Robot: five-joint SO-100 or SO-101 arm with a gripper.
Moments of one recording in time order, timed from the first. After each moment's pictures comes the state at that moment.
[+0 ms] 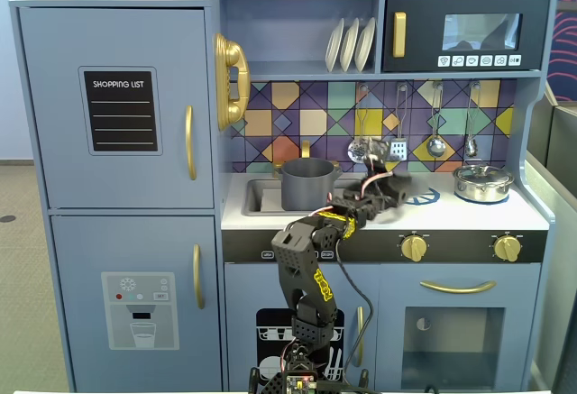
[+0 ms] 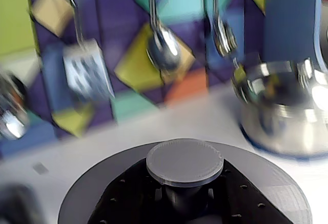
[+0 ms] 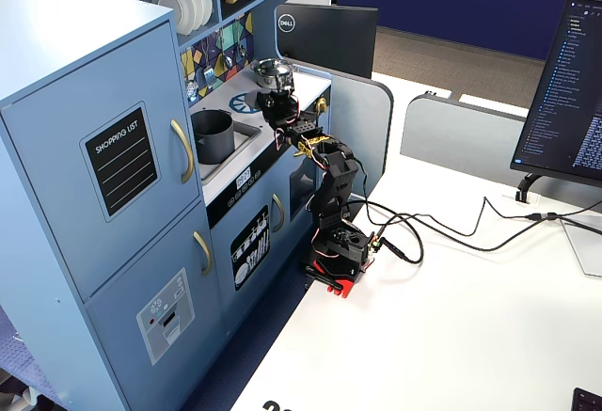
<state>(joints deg) 31.0 114.2 115.3 -12.7 -89.6</state>
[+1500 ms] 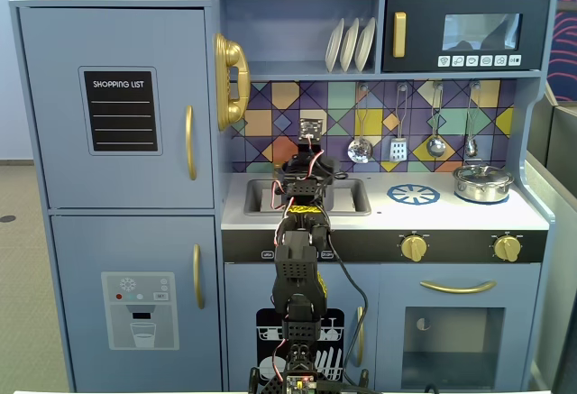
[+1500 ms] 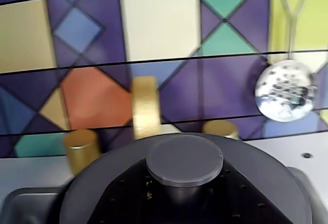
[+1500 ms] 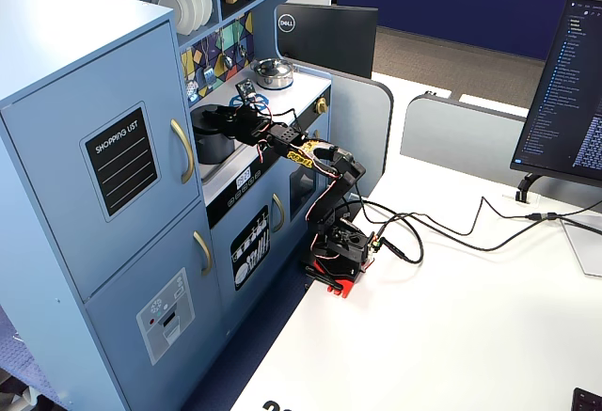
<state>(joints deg) 3.8 119.1 111.6 -0.1 -90.5</state>
